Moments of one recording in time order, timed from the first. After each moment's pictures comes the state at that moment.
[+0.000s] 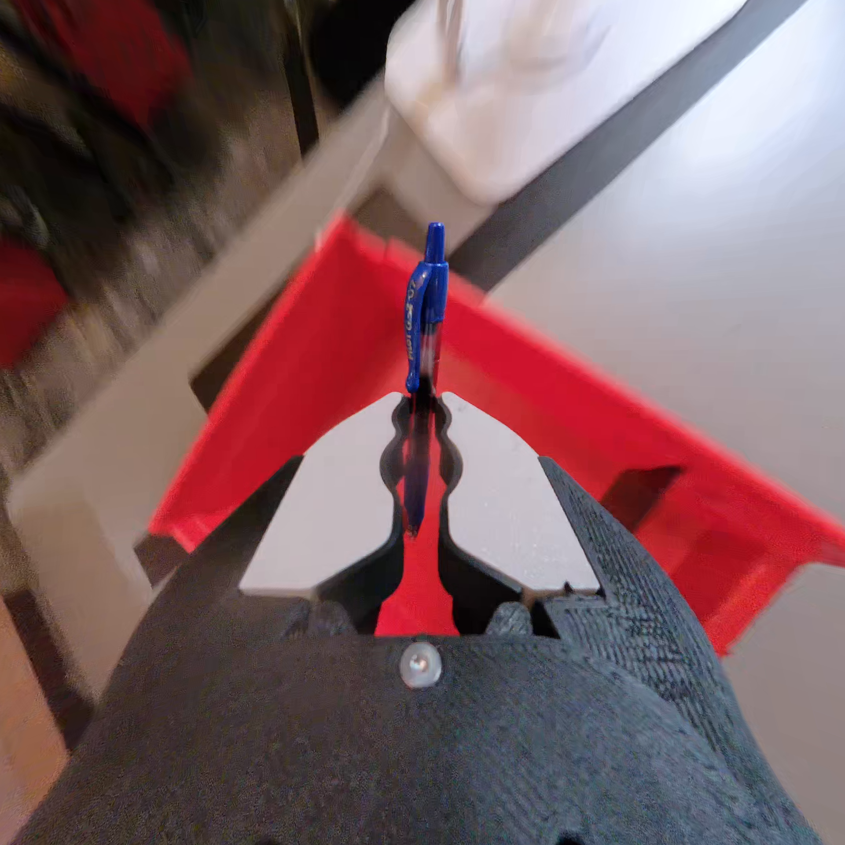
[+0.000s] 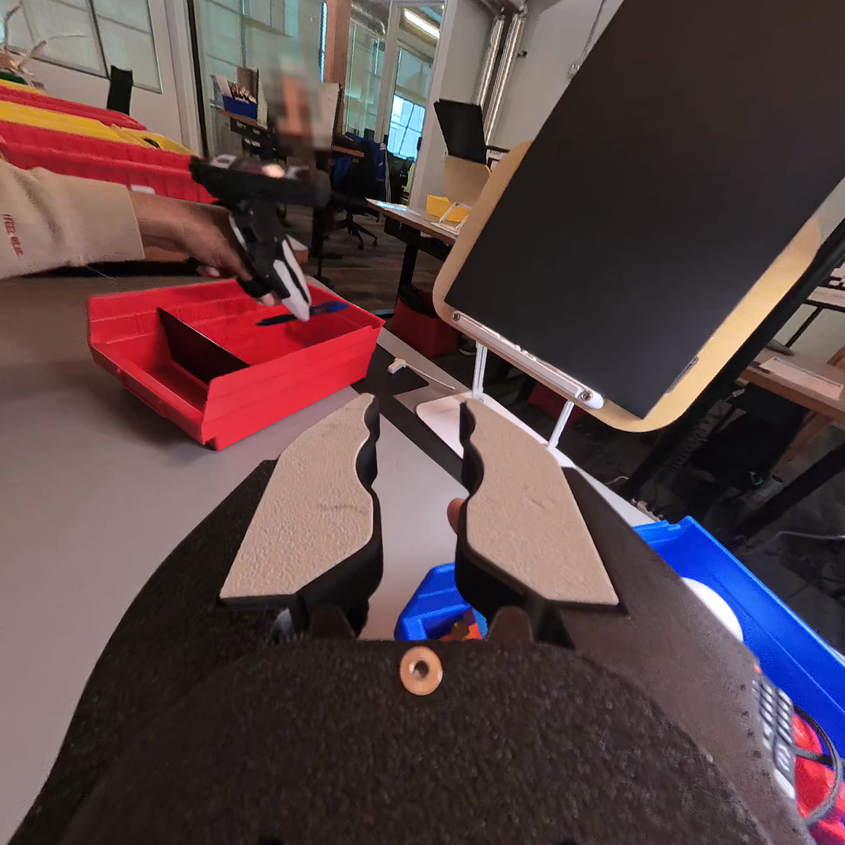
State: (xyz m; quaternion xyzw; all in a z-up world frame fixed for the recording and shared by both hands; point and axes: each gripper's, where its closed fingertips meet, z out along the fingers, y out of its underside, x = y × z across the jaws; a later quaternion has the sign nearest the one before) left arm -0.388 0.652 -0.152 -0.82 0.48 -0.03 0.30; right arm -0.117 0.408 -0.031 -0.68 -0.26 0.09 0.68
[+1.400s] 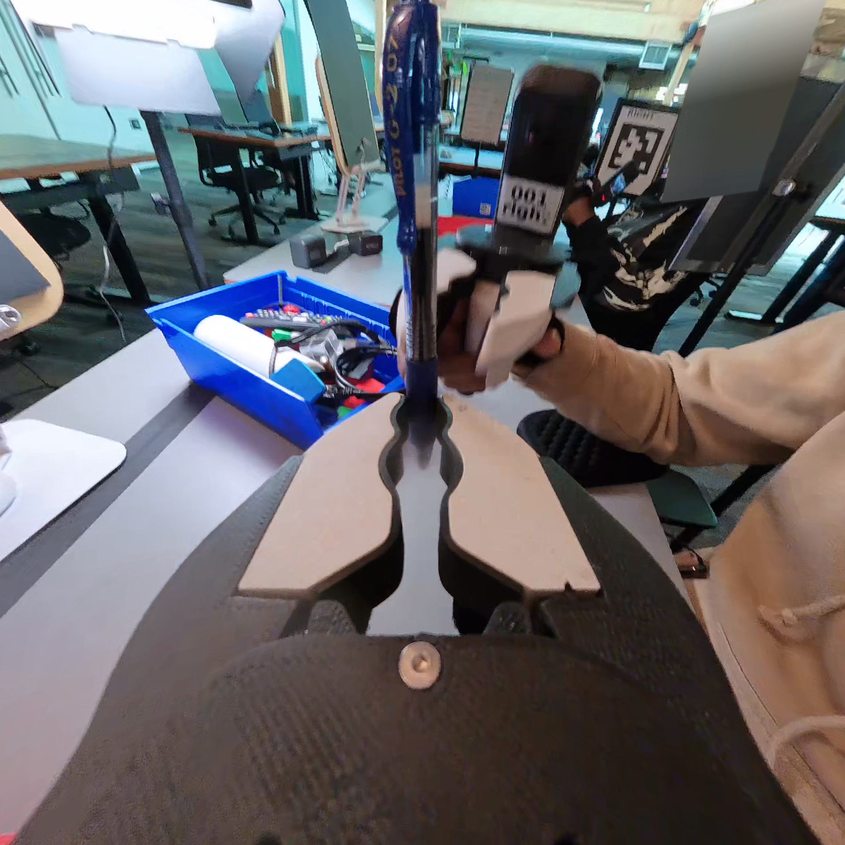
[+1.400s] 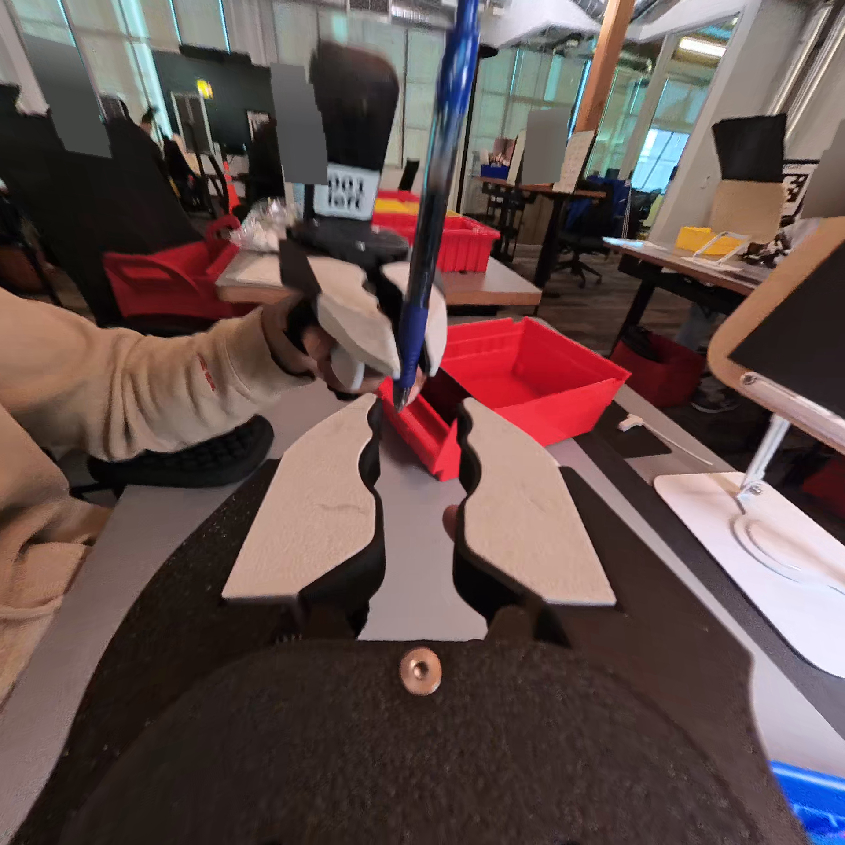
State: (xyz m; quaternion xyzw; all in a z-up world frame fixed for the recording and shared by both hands) left arm -0.240 0.352 -0.038 -0.51 0.55 -0.52 0.40; right arm -0.232 0.350 -0.037 -0.62 -0.38 0.31 0.61
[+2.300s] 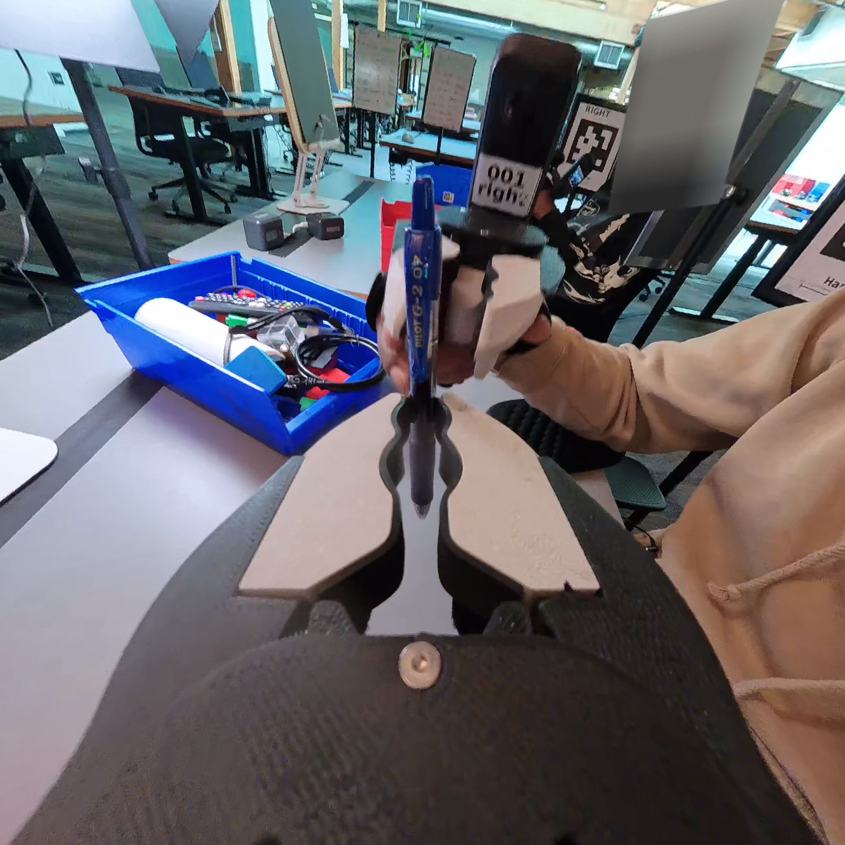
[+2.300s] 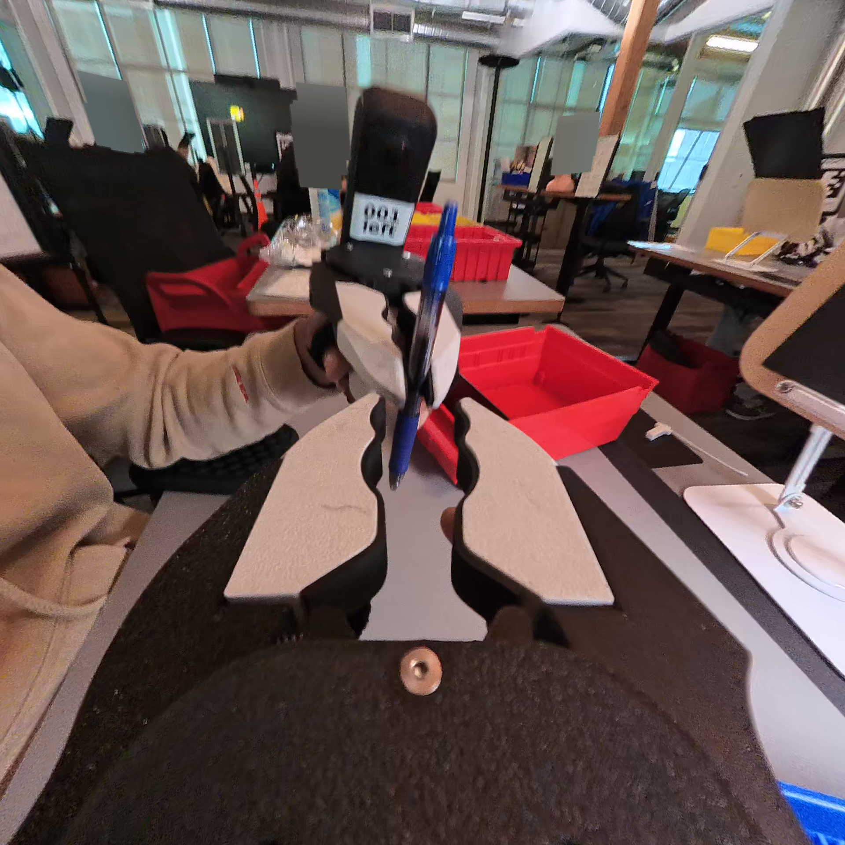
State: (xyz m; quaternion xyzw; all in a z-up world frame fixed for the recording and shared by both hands) left arm -0.240 0.341 -0.044 -0.51 0.56 -0.54 0.36; right arm -0.237 0.340 -0.030 -0.61 -0.38 0.34 0.60
